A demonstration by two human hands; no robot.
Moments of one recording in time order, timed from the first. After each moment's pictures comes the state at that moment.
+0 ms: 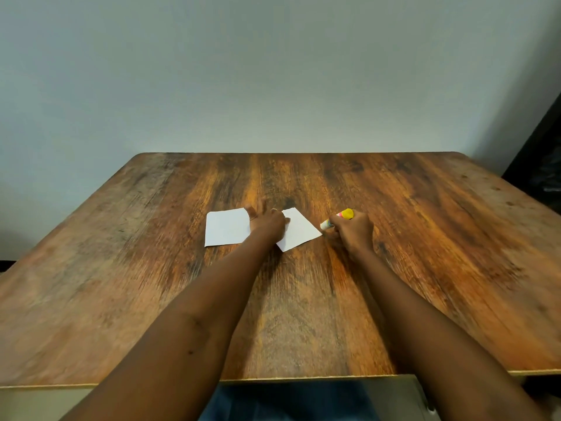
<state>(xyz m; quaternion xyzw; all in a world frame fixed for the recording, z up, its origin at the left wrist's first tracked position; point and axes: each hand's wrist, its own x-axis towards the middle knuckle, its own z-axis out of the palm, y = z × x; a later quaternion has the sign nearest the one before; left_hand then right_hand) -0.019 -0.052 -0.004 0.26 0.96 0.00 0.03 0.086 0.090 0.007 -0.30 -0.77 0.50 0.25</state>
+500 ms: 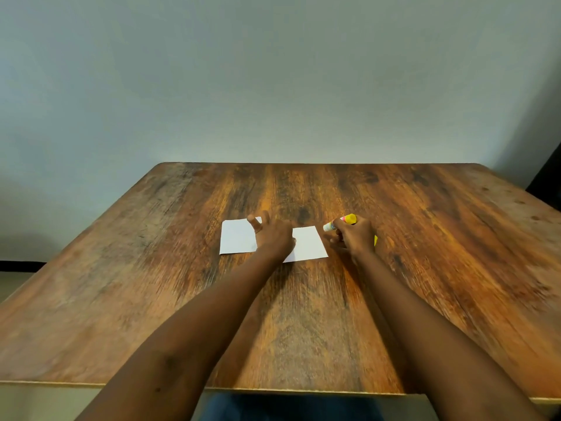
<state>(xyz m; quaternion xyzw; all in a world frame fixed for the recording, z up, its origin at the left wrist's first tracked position) -0.002 -0.069 0.000 0.21 0.97 0.09 -0.04 0.060 0.084 0.003 -0.28 -0.74 0.55 0.25</state>
